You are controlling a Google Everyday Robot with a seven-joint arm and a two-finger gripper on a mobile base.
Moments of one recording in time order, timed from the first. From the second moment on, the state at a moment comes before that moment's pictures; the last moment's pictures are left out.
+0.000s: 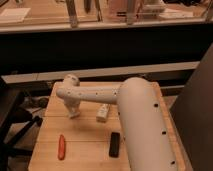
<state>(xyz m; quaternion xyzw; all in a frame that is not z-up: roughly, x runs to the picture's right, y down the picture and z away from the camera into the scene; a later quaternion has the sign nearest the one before) -0.185 0.117 0.913 -0.15 -0.22 -0.68 0.69</state>
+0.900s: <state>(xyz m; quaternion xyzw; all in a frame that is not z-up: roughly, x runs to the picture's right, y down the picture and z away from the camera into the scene) -0.171 0.125 0.908 -0.15 -0.22 -0.68 0.68</state>
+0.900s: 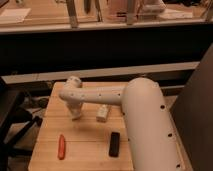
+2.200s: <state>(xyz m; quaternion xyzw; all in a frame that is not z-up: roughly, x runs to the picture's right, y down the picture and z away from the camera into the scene) -0.145 0.150 0.885 -0.15 -0.22 -0.70 0.66</state>
